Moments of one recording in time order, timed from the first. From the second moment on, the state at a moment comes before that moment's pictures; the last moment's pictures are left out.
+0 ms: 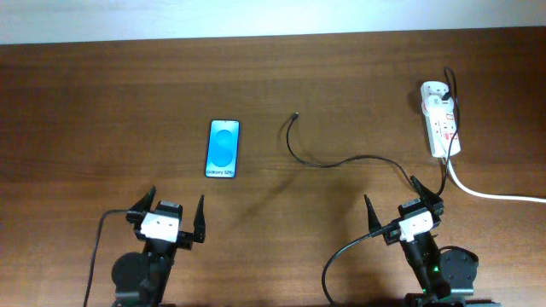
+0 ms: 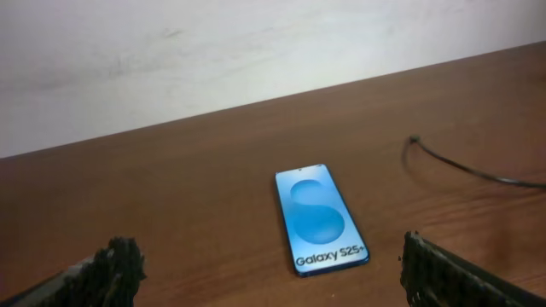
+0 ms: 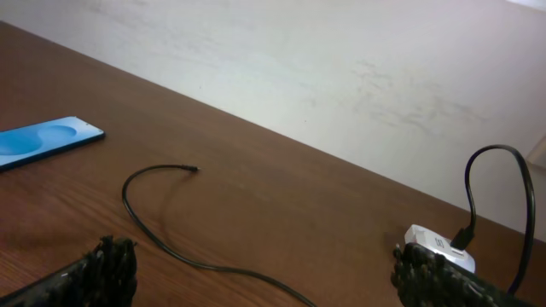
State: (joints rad) left arm 0.00 0.15 0.08 -0.08 0.18 0.16; right arm -0.05 0.01 0.01 -0.04 -0.34 -0.29
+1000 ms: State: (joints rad) left arm -0.12 1.73 1.59 -0.99 0.15 -0.05; right arm -0.05 1.13 1.29 -0.88 -0.33 -0.05
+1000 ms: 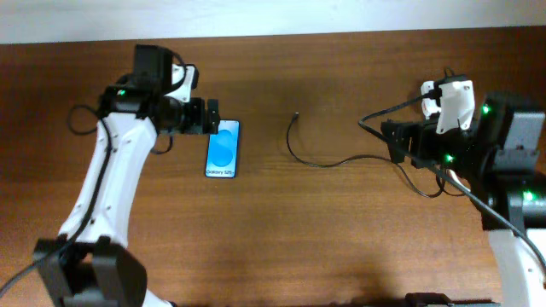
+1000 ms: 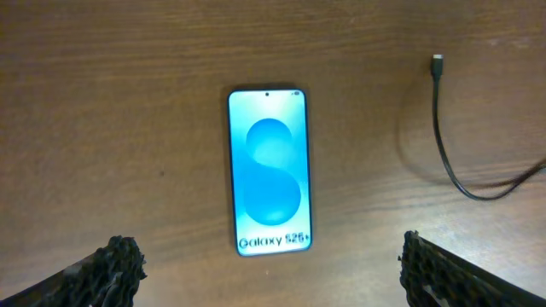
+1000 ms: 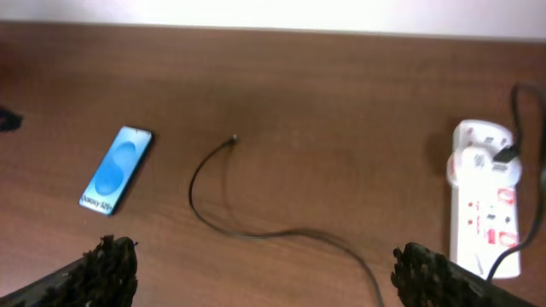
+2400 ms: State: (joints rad) left arm -0.23 2.18 1.61 -0.87 0.06 -0.23; right arm -0.05 1.33 1.30 -0.97 -0.42 -0.05
